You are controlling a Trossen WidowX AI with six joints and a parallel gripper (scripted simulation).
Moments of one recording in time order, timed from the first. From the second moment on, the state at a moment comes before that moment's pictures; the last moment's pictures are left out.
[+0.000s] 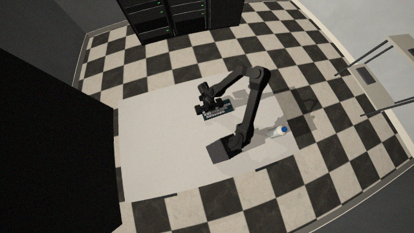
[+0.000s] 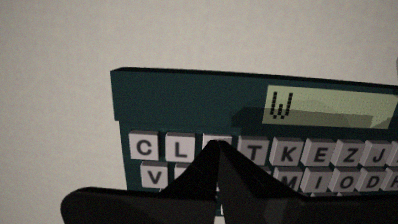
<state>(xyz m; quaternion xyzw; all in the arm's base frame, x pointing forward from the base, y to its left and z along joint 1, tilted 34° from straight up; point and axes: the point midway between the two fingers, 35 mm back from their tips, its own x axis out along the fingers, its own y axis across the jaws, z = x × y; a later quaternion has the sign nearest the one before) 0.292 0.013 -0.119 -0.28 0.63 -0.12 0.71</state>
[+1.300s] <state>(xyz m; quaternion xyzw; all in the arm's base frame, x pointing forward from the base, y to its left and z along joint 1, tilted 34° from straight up) 0.299 -0.025 -0.069 -0.28 0.63 -0.12 0.71</state>
